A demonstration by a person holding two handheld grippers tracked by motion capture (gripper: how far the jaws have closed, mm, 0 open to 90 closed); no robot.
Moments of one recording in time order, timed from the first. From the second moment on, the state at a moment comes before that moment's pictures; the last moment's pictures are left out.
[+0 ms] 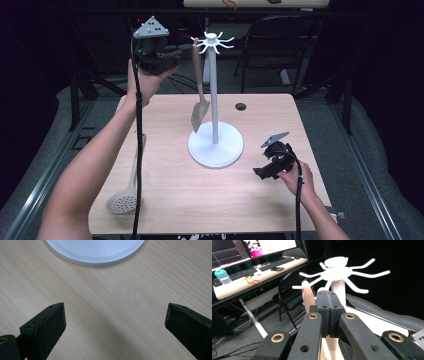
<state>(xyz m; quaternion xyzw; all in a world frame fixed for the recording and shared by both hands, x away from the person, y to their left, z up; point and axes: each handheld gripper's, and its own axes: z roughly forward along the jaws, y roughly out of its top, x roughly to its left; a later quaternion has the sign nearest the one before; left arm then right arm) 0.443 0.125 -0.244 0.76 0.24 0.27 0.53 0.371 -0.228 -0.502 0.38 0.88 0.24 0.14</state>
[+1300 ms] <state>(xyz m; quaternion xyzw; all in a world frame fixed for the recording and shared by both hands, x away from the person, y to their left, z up) 0.417 0.166 -0.298 0.77 0.30 0.25 0.51 0.373 -0.227 -0.503 0.38 0.88 0.25 0.13</state>
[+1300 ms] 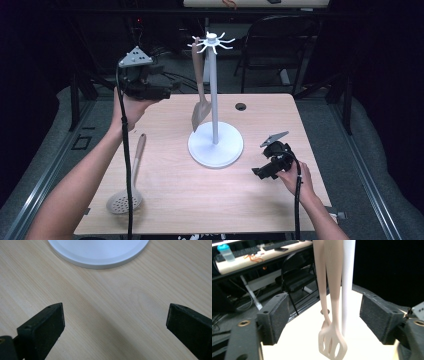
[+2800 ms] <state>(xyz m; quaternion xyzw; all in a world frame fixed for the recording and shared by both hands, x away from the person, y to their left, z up) 0.391 0.260 -0.481 0.76 0.54 0.19 0.30 0.367 -0.218 -0.512 0.37 0.89 0.23 0.11</state>
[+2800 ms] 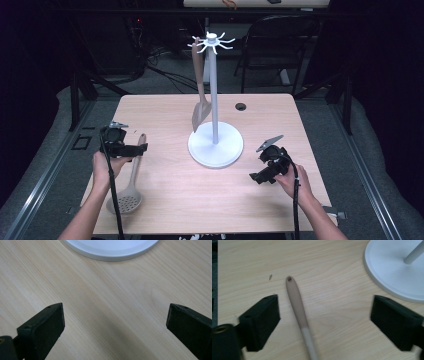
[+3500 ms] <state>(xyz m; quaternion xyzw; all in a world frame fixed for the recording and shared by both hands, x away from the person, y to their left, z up) 0.412 0.277 -0.543 0.80 0.56 0.08 0.20 0.367 -0.217 -0.514 0.37 0.90 0.22 0.11</state>
